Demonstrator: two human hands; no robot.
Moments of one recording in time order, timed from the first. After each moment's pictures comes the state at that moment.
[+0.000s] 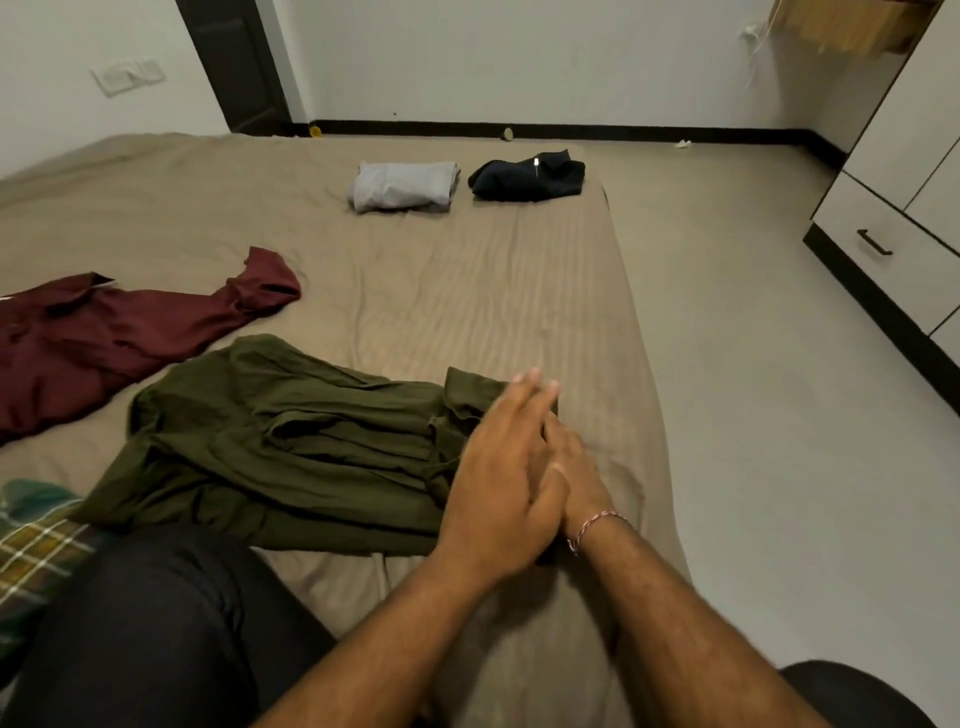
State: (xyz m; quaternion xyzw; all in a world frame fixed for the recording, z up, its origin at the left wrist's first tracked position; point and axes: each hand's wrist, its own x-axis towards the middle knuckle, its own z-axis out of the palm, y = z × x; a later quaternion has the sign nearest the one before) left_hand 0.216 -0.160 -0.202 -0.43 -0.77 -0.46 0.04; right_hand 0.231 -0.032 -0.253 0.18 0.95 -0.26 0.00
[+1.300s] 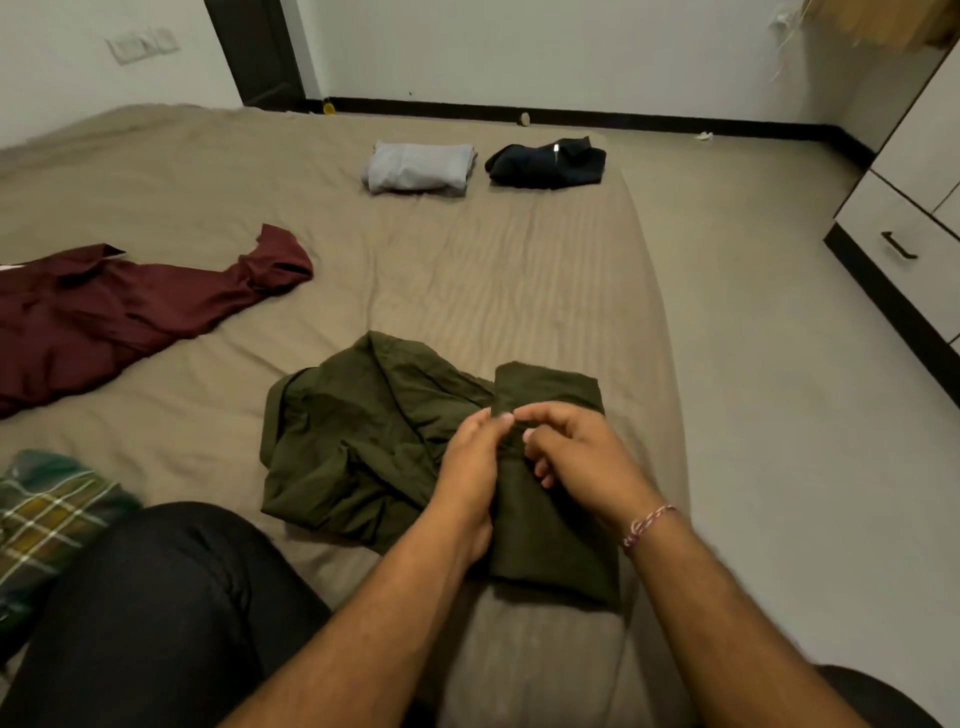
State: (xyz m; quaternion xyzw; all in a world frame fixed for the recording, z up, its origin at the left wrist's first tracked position) left_hand 0.184 -0.151 -0.224 0.04 -0.54 -0.78 -0.31; right_hand 0.243 -0.040 -0.198 0.24 0.75 -0.61 -0.06
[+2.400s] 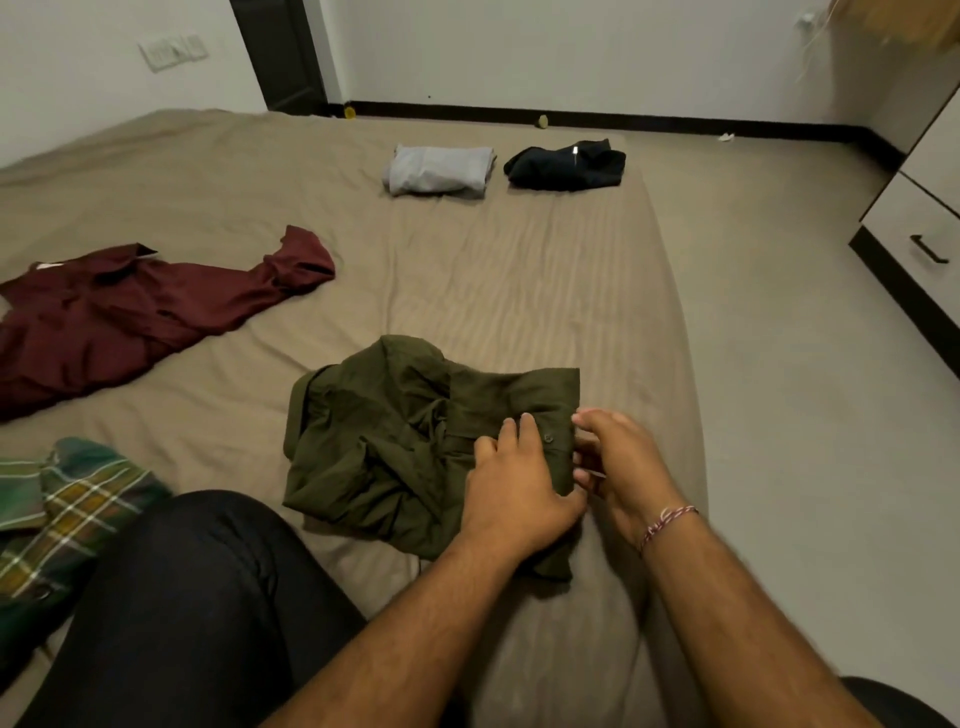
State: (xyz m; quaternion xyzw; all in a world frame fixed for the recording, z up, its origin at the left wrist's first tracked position) left_hand 0.203 -0.154 -0.222 -0.26 -0.94 -0.19 -0.14; right_hand 0.239 -0.028 -0.221 0.37 0.57 -0.73 -0.09
